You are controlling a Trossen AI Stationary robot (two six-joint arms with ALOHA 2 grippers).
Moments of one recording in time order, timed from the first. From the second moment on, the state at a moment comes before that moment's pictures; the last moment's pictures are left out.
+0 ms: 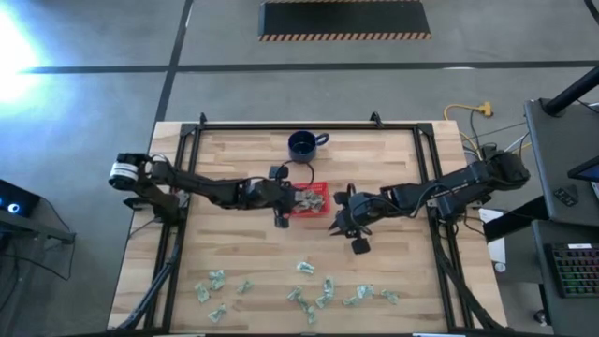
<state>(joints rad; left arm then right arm) -0.03 1.54 0.81 0.22 -0.30 0.32 0.17 1.44 0.77 -0.05 -0.12 -0.05</state>
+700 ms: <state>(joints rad) -0.27 1.31 0.78 -0.22 -0.30 0.00 0.29 1.80 0.86 0.33 -0.13 -0.02</state>
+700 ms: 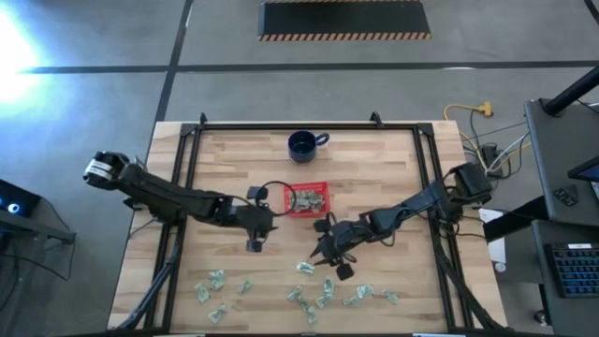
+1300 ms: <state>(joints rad) -0.43 1.24 0.78 -0.37 -0.36 -0.19 0.31 2.00 1.09 0.09 -0.14 -0.06</state>
